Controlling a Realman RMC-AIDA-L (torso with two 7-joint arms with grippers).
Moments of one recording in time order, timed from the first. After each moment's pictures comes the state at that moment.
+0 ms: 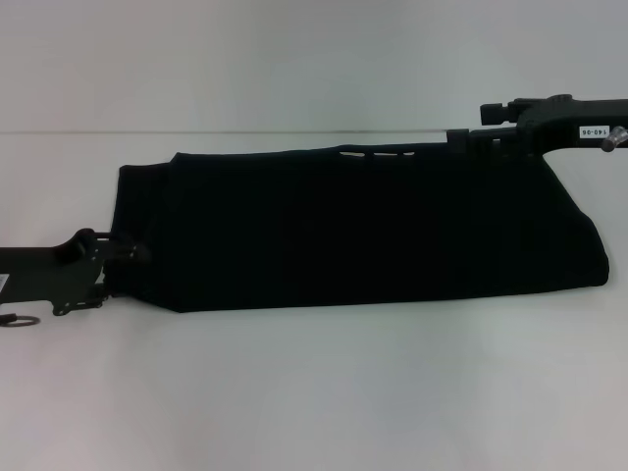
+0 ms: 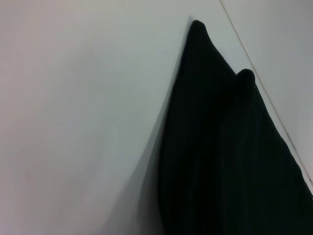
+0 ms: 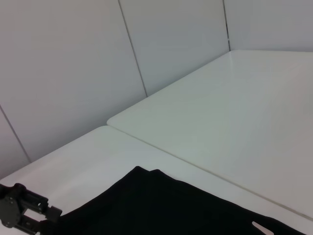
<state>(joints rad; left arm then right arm) -0.66 -1.98 0.30 0.57 2.52 1.28 -2.72 0.81 1.92 -0.67 -0.61 -2.08 -1.34 1.75</state>
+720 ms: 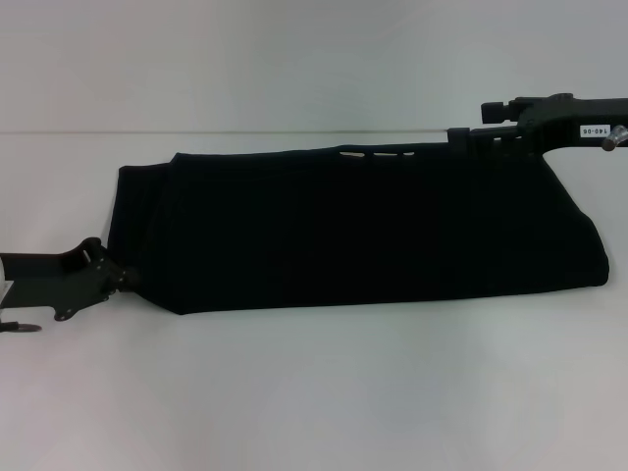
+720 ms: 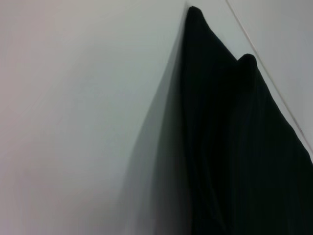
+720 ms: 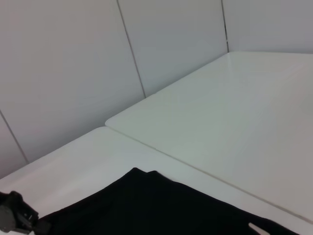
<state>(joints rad) -0.66 -1.98 0.32 0.56 2.54 1.28 -2.68 0.81 1.93 -0.67 -0.62 -2.08 -1.34 1.75</state>
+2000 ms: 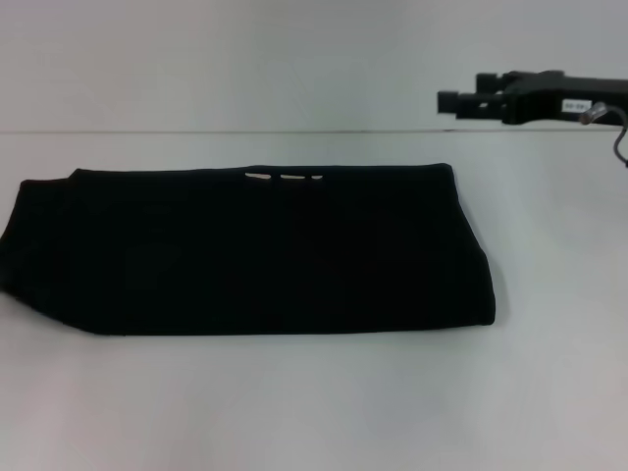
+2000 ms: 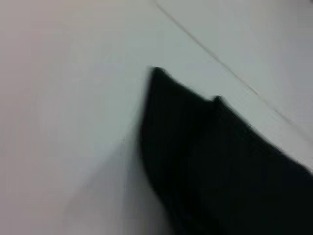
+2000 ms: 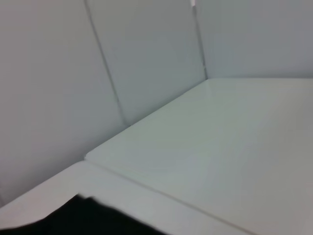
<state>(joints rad) -0.53 -1.94 0.26 0.81 2.56 1.37 -2.50 0.82 1.97 -0.66 -0.61 -2.01 -1.22 1.75</state>
